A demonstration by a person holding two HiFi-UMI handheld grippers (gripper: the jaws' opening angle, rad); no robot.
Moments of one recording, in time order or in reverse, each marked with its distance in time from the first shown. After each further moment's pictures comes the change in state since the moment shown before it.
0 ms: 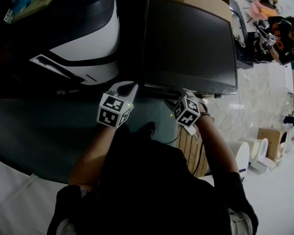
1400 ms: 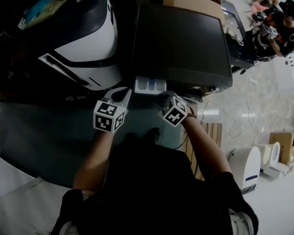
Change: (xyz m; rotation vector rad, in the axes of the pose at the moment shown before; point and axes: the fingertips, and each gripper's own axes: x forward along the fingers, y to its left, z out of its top) left arm -0.040 -0.093 -0.006 0.028 -0.027 0.129; right arm -0.026 0.058 -0.024 0.176 -0.174 -0.017
